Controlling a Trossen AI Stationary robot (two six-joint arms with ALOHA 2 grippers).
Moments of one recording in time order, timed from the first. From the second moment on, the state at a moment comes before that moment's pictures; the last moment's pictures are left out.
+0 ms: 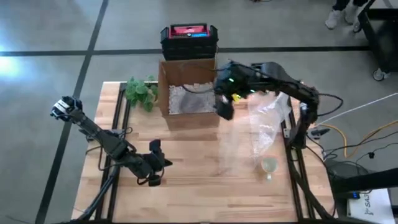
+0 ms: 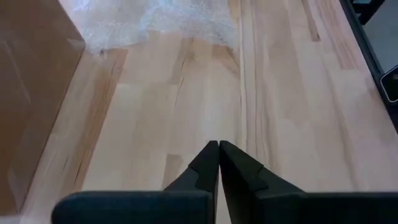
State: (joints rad) left arm -0.63 1.20 0.75 -0.33 -0.52 -0.52; right arm -0.13 1.86 2.34 -1.46 0.00 0.12
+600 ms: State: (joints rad) left arm -0.61 1.33 0.75 -0.07 -0.49 -0.42; right arm 0.45 1.61 1.83 -1.53 0.30 0.62
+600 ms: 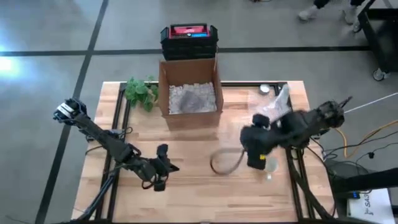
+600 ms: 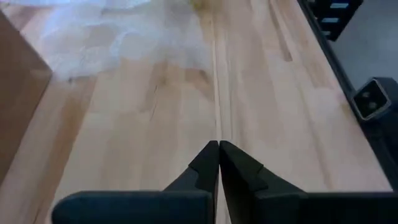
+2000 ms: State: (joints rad) left arm -0.58 1.55 0.82 -0.03 -0.54 -0.57; right arm 0.40 2.14 1.73 -0.74 0.08 0.11
